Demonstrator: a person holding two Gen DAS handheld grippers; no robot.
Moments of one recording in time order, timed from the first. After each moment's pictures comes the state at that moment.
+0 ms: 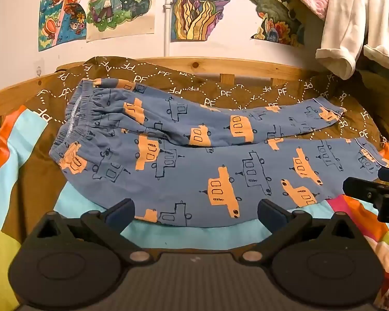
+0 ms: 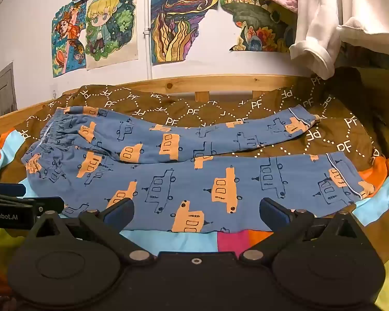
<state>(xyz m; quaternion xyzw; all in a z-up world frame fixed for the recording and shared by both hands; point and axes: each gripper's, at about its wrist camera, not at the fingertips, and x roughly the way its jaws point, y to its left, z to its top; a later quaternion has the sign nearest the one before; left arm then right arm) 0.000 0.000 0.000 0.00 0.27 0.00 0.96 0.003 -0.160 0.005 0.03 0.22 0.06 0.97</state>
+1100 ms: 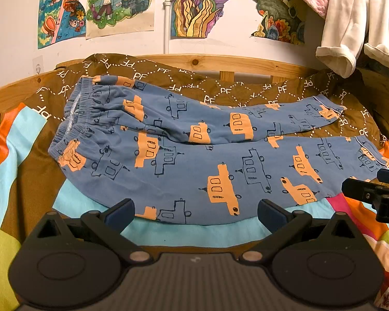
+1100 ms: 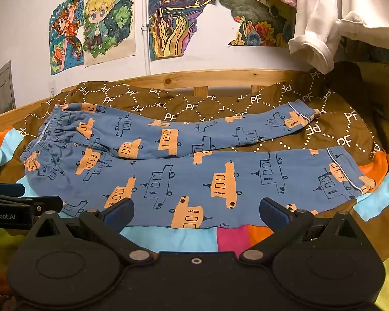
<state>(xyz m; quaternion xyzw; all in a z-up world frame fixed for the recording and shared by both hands) 0.000 0.000 0.000 0.00 0.27 0.00 0.96 0.006 -0.160 0.003 0.03 0.23 0.06 0.97</state>
